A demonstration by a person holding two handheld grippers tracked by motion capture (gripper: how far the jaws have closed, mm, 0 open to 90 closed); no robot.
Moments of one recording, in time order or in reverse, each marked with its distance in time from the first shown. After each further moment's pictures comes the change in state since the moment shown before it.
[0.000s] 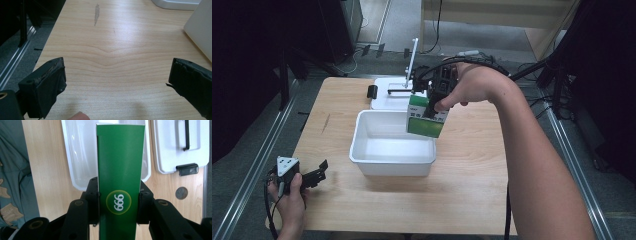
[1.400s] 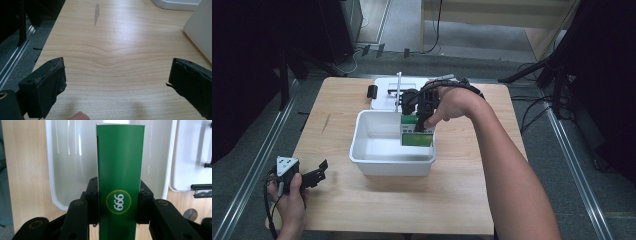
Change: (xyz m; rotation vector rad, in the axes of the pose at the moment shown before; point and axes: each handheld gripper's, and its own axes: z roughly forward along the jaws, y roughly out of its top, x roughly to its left) left arm 0.001 0.000 0.000 0.001 -0.004 -0.005; right arm -0.002 0.012 0.082 0.046 0.018 -0.125
